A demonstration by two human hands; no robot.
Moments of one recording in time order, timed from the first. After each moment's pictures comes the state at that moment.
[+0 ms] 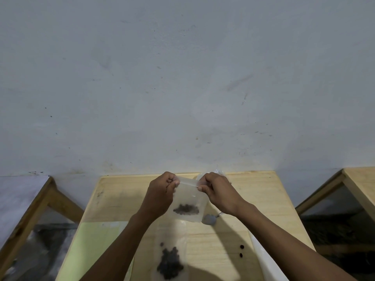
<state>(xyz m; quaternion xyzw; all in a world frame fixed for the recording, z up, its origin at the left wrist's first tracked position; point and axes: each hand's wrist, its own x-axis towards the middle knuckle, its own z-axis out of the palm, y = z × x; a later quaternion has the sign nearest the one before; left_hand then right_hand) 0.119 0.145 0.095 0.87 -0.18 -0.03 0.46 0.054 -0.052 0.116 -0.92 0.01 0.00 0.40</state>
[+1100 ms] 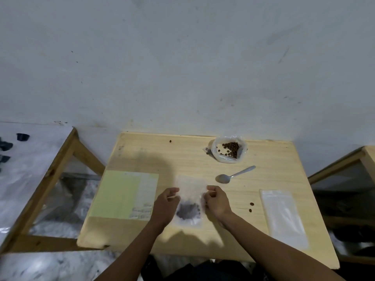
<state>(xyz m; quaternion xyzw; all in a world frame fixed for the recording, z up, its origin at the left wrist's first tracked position) 0.007 0.223 -0.013 0.83 0.07 -0.23 0.51 -0.023 0.040 -0.021 -0.74 0.34 0.11 0.57</state>
